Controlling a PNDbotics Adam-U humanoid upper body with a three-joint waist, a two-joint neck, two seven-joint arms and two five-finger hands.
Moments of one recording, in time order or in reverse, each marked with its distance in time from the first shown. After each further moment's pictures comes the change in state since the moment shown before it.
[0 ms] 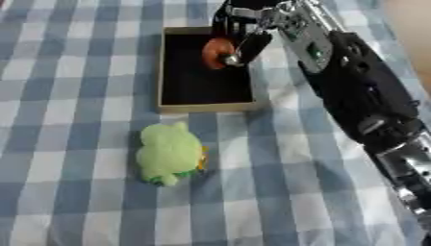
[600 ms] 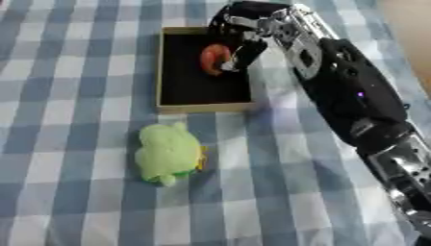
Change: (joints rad) left arm -0.001 -0.002 -0.001 0.000 0.000 -0.001 -0.002; right arm -0.012 0.020 -0.022 0.033 0.045 -0.031 -0.026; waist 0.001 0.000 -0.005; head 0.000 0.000
